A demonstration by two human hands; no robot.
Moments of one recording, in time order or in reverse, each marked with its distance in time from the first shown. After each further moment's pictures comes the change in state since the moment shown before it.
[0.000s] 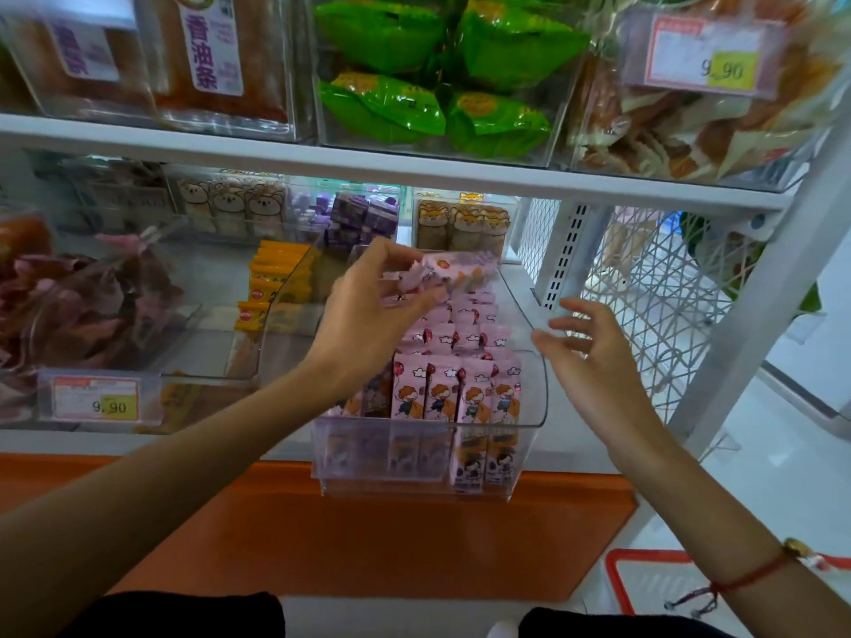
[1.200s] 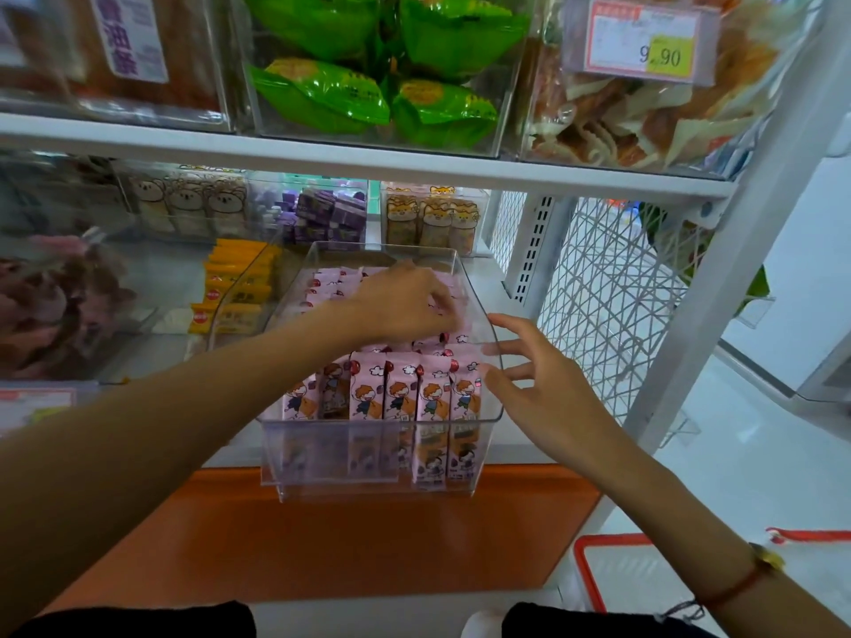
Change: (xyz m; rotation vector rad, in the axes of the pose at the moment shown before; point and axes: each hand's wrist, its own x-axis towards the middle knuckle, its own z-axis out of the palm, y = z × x) left_hand 0.063 -0.019 0.055 0.694 -0.542 0.178; right_hand -0.014 0.011 -0.012 -0.252 -0.288 -0.111
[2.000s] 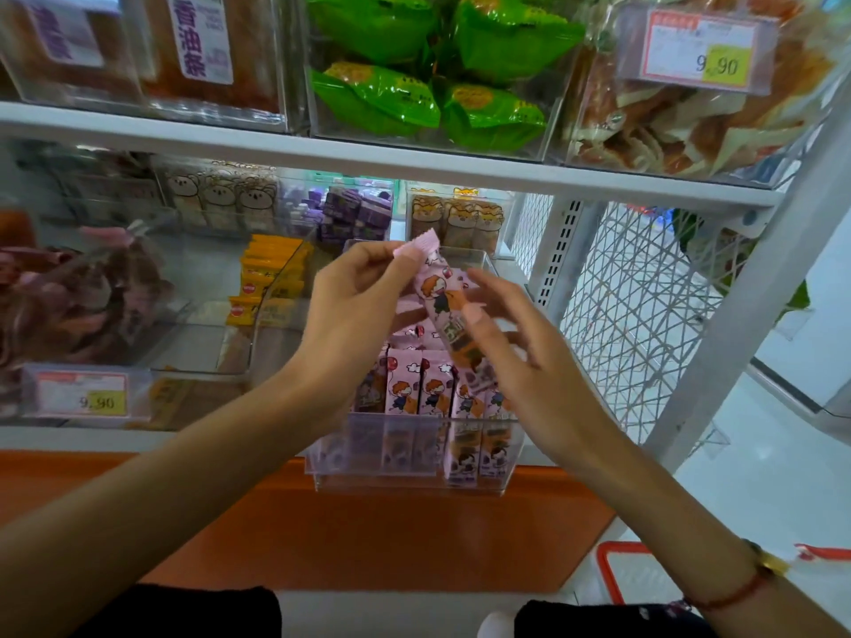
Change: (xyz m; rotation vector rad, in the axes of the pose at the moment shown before) left_hand -0.103 0.041 -0.040 -1.229 0.544 -0.338; right_hand 0.000 -0.057 0.023 0.267 -0.007 -0.204
